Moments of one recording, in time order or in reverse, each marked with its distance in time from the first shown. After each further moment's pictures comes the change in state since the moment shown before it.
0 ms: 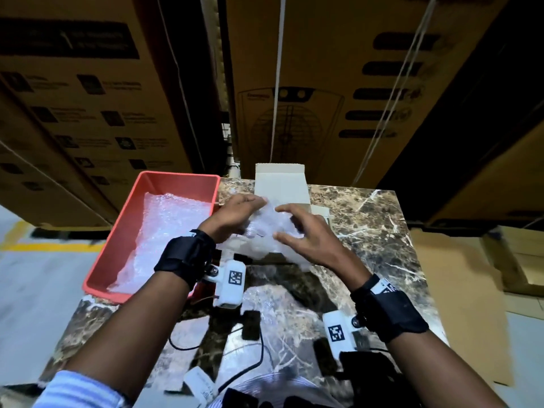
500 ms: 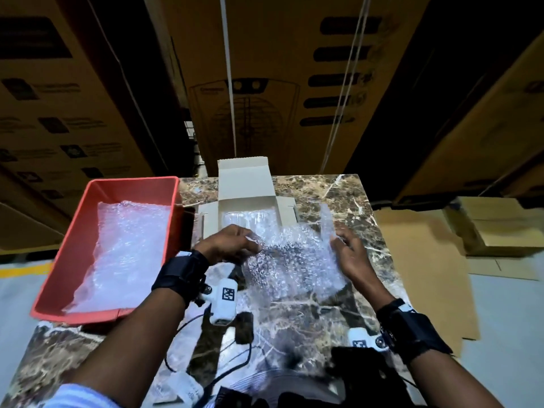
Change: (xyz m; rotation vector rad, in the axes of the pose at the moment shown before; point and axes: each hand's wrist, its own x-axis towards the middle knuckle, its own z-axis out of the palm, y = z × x) left_hand 0.026 -0.055 0.059 0.062 -0.327 -0.266; right_hand -0.097 0.123 -0.033 0.290 0.434 0.598
